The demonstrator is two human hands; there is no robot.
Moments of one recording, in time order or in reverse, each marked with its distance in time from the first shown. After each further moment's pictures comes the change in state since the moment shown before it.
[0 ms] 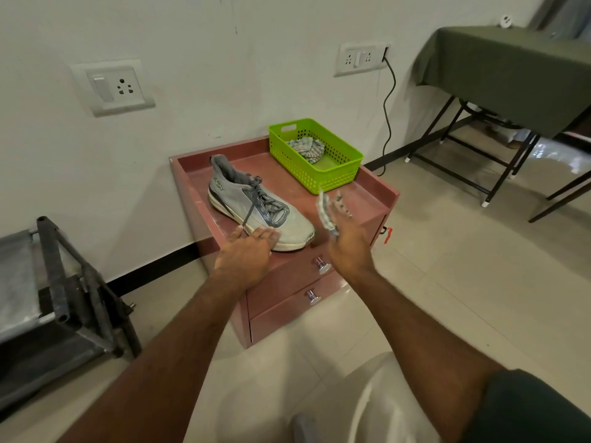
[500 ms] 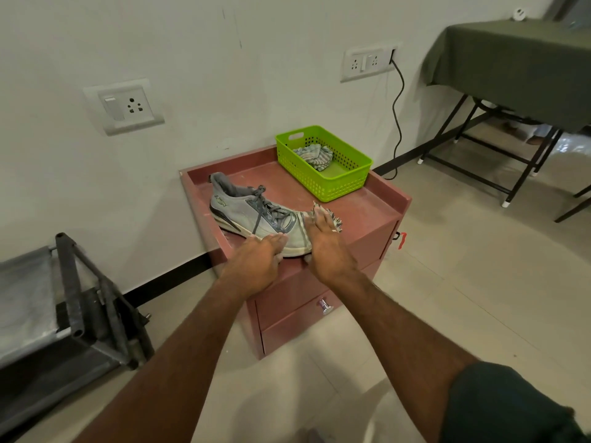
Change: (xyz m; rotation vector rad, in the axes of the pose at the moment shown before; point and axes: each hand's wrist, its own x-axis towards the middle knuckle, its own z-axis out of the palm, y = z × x) left_hand 0.001 -0.003 -0.011 -0.250 0.097 0.016; right_hand 0.025 -0.002 0.043 -0.367 -0.253 -0.169
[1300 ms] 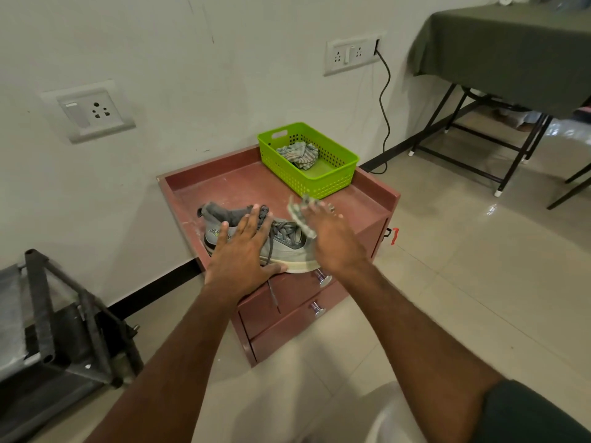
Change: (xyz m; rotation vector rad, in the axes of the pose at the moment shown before) left_hand 0.024 -0.002 0.011 0.189 0.085 -0.059; right_hand 0.003 0.010 -0.049 0.050 0.065 0.009
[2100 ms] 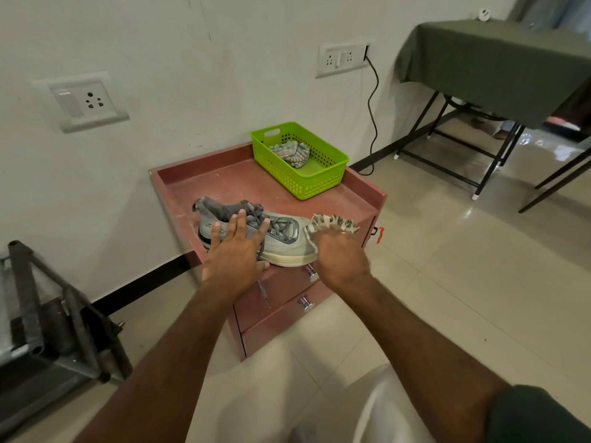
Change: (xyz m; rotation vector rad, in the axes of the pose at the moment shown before) left_hand -0.009 0.003 0.002 0.087 -0.070 -0.027; right_hand -0.041 0.000 -0.001 -0.361 -0.123 0.079
